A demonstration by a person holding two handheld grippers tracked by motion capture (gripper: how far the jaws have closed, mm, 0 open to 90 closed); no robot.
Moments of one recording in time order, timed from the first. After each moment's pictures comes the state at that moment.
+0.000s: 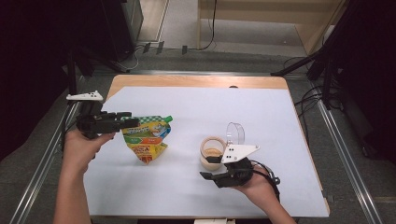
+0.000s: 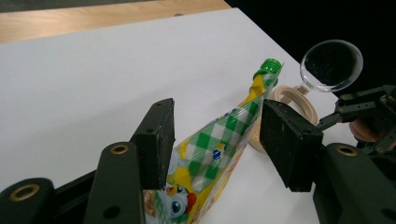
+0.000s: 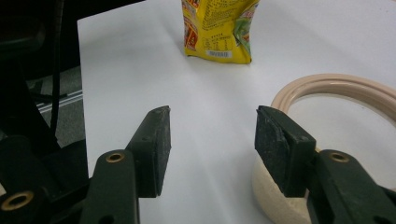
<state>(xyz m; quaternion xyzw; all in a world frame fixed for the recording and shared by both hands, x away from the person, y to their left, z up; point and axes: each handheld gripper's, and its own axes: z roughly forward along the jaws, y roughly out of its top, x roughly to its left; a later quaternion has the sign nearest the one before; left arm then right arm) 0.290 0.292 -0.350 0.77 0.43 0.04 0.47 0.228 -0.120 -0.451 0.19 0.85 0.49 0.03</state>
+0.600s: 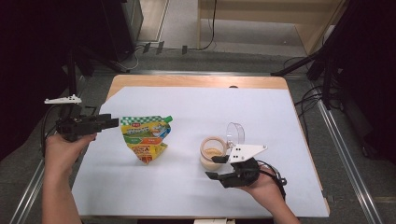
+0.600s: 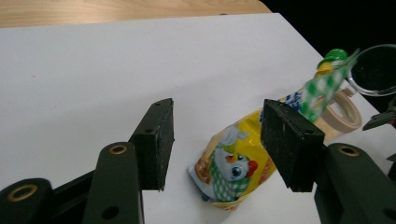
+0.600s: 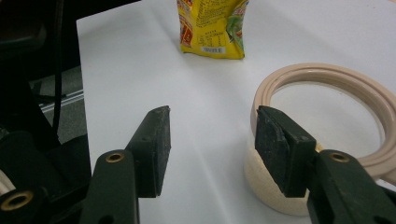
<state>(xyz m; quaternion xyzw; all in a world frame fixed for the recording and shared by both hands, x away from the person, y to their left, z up) 0.289 0.339 -0.368 0.74 0.49 0.06 0.45 0.226 -0.135 -0.447 0.20 0.85 0.49 0.03</state>
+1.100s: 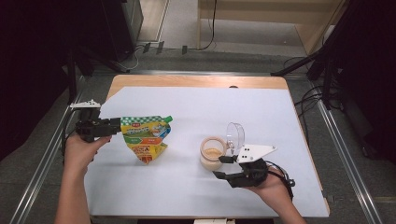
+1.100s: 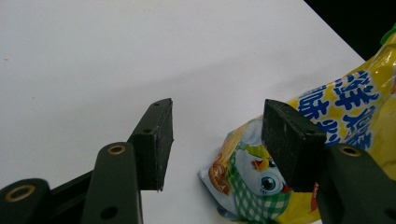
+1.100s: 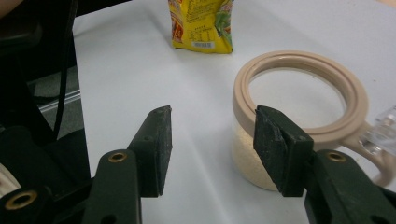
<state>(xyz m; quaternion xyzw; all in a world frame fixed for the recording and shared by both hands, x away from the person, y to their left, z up) 0.308 0.318 -0.407 0.76 0.48 0.06 0.44 0.224 -0.156 -0.444 0.21 0.85 0.49 0.04</state>
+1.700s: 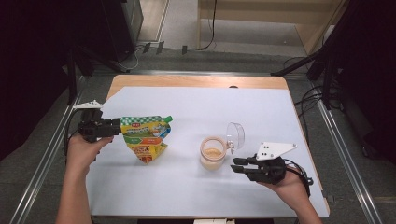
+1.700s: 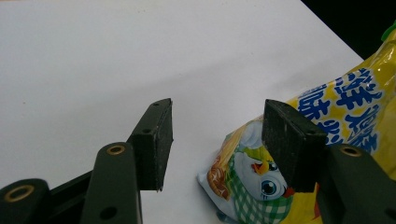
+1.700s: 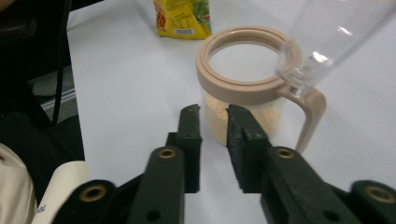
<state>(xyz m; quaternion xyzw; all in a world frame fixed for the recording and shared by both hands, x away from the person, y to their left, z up) 0.310 0.315 -0.409 0.76 0.48 0.06 0.44 0.230 -0.201 -0.443 0.23 0.85 0.48 0.04</state>
